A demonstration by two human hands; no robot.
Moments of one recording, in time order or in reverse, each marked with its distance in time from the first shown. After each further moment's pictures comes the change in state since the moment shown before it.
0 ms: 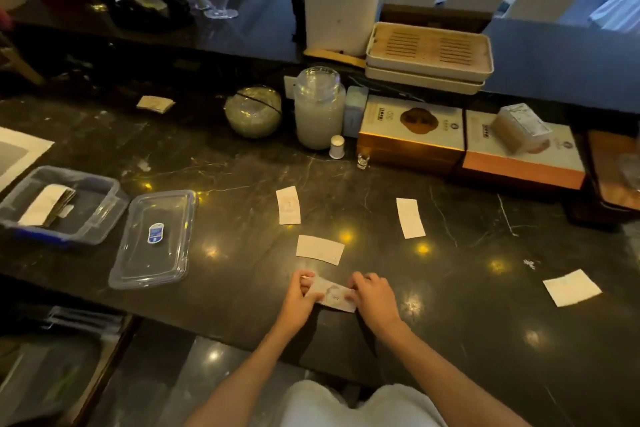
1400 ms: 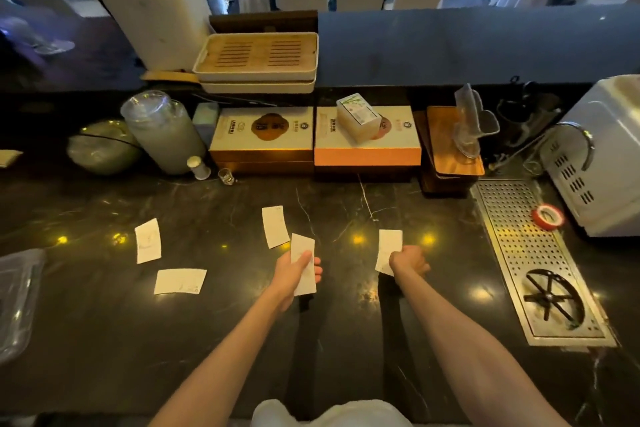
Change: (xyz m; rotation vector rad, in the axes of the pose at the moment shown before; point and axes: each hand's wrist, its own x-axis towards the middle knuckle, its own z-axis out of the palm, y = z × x) left_hand 0.027 0.142 0.284 -0.252 -0.210 -0.241; right_hand -0.035 0.333 -0.143 0.798 0.266 1.225
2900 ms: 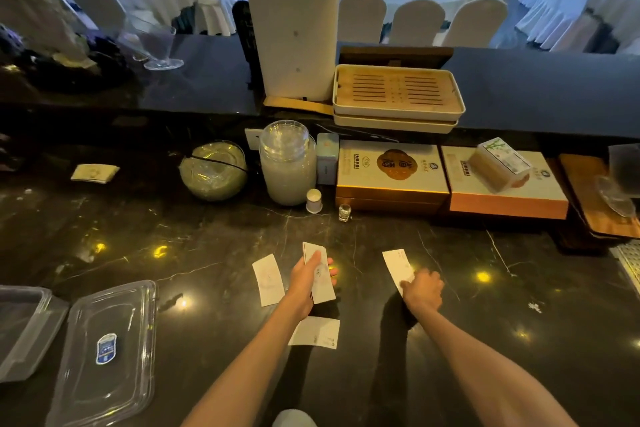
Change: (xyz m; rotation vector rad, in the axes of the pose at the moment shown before) left_hand 0.078 0.099 -0.282 -0.254 0.035 -0.089; right_hand -0.141 -0.115 0.244 -0.445 0.065 -0.334
